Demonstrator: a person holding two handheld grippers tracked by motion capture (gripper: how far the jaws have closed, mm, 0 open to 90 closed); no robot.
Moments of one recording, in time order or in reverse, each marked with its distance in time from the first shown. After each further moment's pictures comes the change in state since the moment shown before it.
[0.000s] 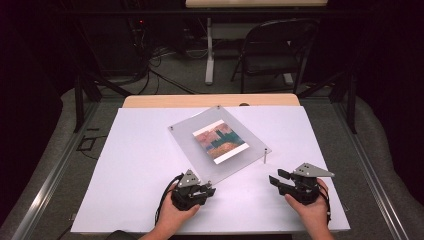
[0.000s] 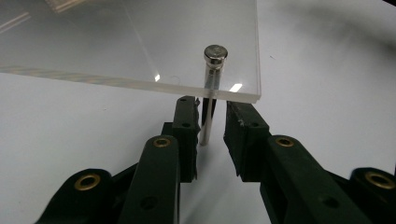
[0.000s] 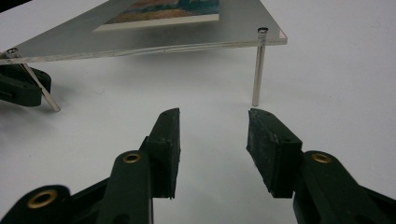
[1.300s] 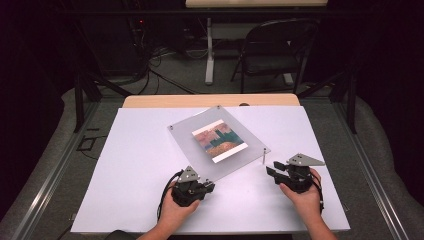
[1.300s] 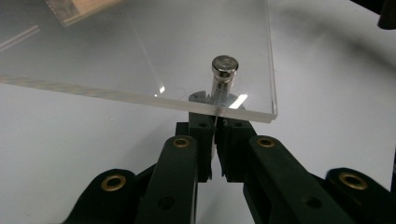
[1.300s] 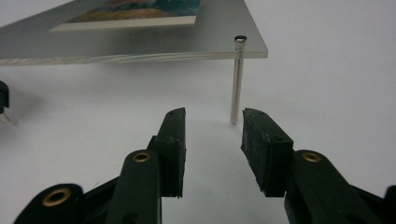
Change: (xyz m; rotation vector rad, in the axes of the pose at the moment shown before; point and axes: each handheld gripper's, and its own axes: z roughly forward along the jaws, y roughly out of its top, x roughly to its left) left arm 0.007 0.008 -0.002 -0.015 -0.017 -0.031; right arm -0.011 0.014 0.029 0.028 -0.035 -0.005
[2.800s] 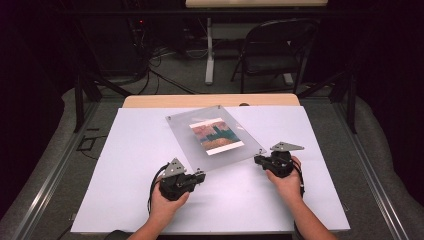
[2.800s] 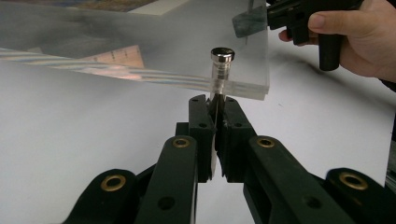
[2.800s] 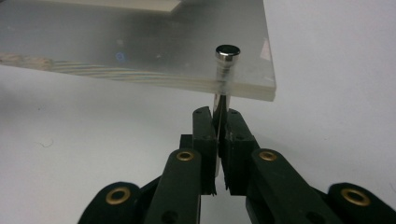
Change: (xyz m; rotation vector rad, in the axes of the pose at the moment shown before) left arm 0.012 0.013 -0.035 -0.112 0.042 0.009; right arm -0.007 0.015 0.063 0.032 0.085 0.046
